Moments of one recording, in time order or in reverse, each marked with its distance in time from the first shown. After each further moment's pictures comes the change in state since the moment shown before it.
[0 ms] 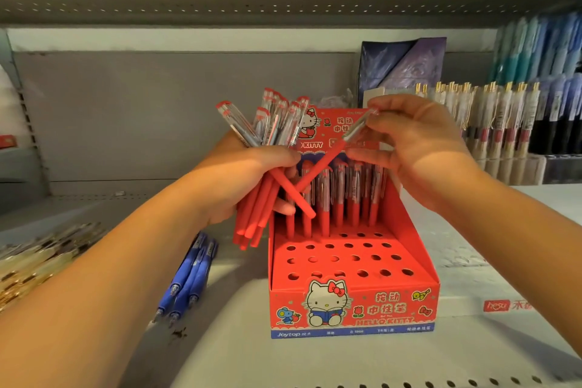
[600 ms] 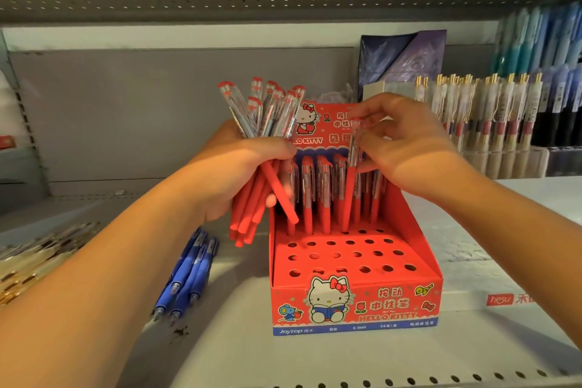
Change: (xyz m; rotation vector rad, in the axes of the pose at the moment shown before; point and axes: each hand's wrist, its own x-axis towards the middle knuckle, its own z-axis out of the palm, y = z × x) left_hand 0.011 -0.008 -0.018 0.120 -0.038 0.065; right_hand 0.005 0.014 -0.009 -0.636 -0.117 -0.239
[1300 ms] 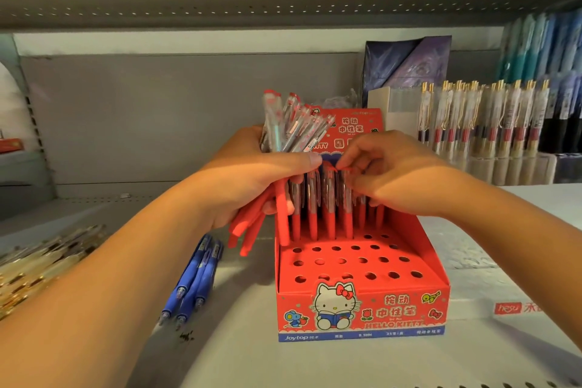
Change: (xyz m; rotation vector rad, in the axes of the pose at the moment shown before) left_hand -0.013 0.015 0.015 0.004 -0.052 0.054; right_hand -0.007 0.002 0.000 -0.329 -0.326 0.050
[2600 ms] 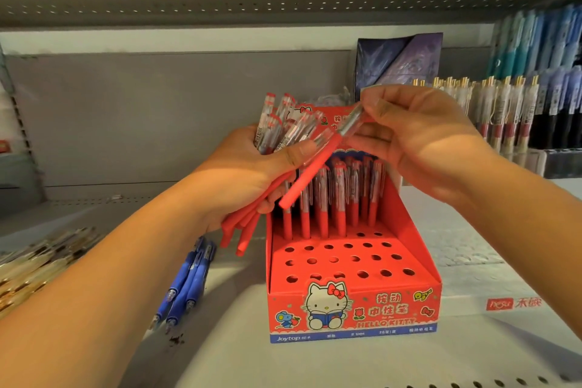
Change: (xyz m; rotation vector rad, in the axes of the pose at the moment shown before) left_hand 0.004 -0.004 0.005 0.059 -0.004 0.051; right_hand 0.000 -0.020 -0.017 1.057 0.228 0.058
